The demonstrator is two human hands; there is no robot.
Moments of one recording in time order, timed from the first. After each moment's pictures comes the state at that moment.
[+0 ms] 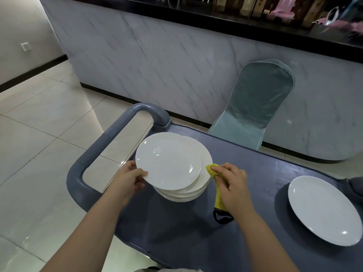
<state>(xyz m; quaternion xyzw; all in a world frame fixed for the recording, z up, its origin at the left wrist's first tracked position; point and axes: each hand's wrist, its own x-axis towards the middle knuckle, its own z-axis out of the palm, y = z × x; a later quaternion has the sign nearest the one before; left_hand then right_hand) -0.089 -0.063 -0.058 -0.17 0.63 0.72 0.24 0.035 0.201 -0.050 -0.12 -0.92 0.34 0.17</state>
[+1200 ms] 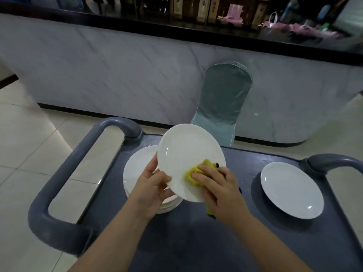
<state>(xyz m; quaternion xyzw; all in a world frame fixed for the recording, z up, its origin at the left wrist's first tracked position) -0.046 0.038 0.003 -0.02 0.46 0.81 0.36 0.069 0.213 -0.024 -0.01 -0.96 0.17 0.23</state>
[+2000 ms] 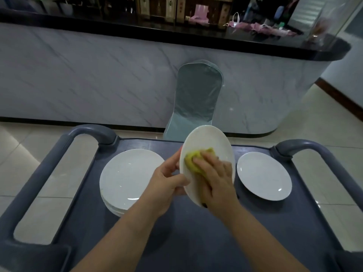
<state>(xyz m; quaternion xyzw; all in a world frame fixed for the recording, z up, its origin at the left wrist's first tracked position) -0.023 0.091 0.015 0.21 0.48 0.73 0.44 0.086 0.229 -0.009 -0.08 -0.94 0.15 0.31</state>
